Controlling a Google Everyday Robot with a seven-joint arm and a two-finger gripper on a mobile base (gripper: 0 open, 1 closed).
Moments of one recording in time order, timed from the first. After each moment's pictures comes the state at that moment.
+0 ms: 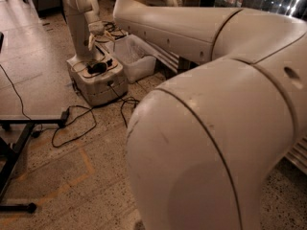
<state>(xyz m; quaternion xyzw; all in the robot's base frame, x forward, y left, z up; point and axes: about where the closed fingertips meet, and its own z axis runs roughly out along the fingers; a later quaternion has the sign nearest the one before) 0.803 -0.133 0.944 0.02 0.84 -0.35 0.41</state>
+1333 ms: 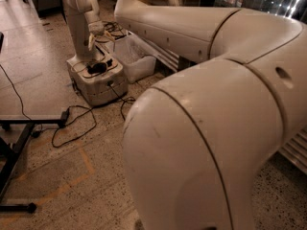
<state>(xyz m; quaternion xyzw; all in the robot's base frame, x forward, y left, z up) 0.805 -0.139 0.942 0.03 0.84 -0.36 0.41</state>
